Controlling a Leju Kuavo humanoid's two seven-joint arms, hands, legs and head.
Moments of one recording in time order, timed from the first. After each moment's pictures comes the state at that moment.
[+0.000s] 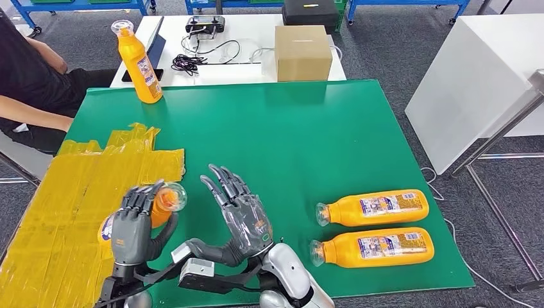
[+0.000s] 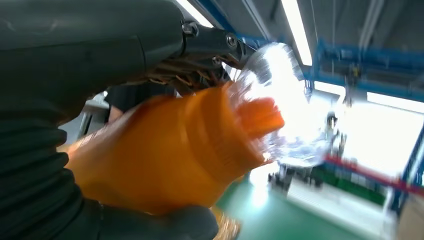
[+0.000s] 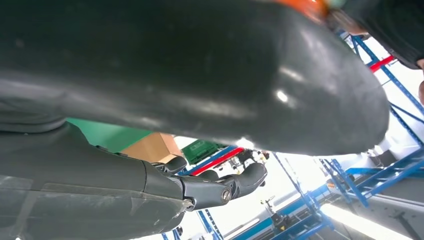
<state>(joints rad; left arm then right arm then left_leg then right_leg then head) 0.08 -0.22 0.09 -1.45 -1.36 0.70 -0.40 -0.15 0.22 0.70 -1.38 0.98 -0.36 -0.10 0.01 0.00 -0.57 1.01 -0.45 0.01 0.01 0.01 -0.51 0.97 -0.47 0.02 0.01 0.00</state>
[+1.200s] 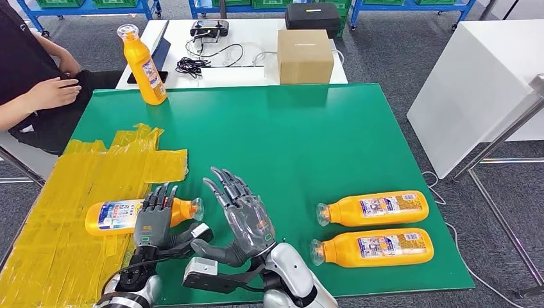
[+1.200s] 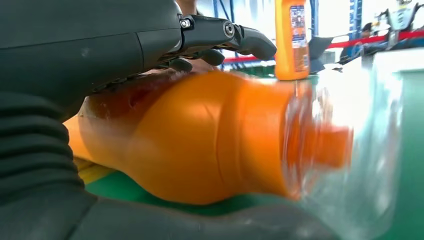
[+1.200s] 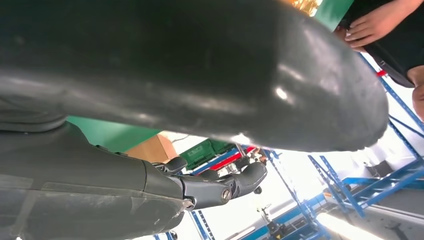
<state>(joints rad) -0.19 -0.07 -0.04 -0.82 -1.49 0.61 0.01 -0.14 0.20 0.70 -1.39 0.97 -0.31 -0.09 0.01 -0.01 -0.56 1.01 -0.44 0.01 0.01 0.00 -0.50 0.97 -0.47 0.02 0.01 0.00</state>
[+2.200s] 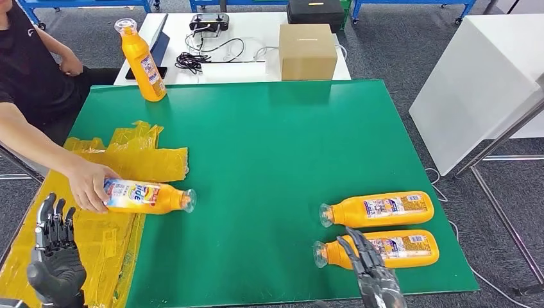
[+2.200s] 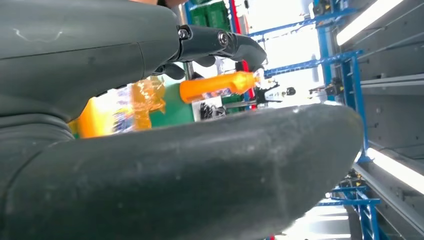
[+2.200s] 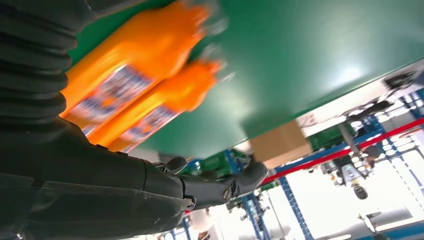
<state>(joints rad) 0.27 -0.28 0.37 -1.82 -0.19 -0.19 -0.67 0.54 -0.33 0.36 -2.01 0.90 -0.39 -0.04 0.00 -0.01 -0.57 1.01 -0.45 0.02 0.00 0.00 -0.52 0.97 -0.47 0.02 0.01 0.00</state>
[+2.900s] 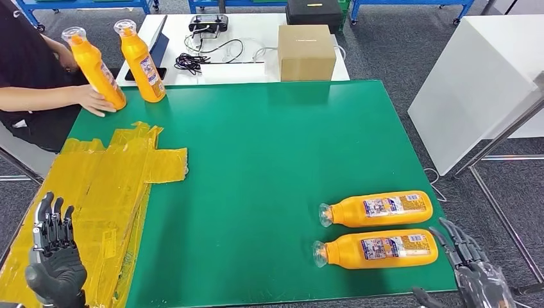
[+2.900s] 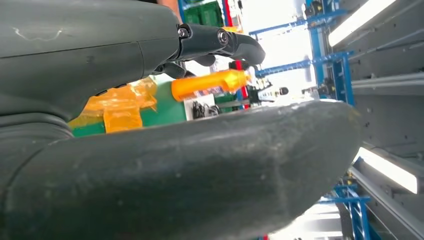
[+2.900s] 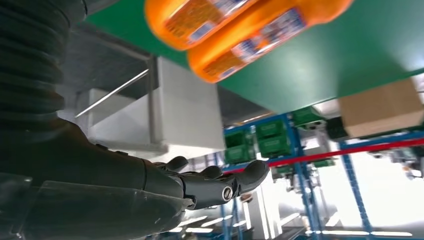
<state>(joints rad) 0.28 -0.29 0.34 -1.85 -0.20 -0.18 -0.67 0.55 0.03 -0.52 -2.16 0.94 0.14 -0.55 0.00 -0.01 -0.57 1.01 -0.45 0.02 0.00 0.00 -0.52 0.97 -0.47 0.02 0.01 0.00</state>
